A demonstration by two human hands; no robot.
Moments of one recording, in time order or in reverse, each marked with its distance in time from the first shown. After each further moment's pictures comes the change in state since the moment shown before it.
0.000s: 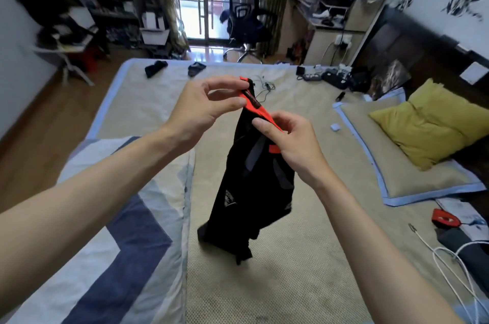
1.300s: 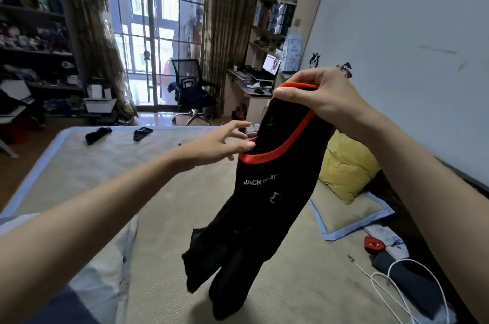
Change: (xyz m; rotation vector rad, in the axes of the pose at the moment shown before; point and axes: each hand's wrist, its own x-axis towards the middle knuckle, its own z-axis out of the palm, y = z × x) left_hand 0.036 0.067 0.122 0.326 -0.592 0.013; right_hand -0.045 -0.190 -0.191 -0.553 0.138 -0.316
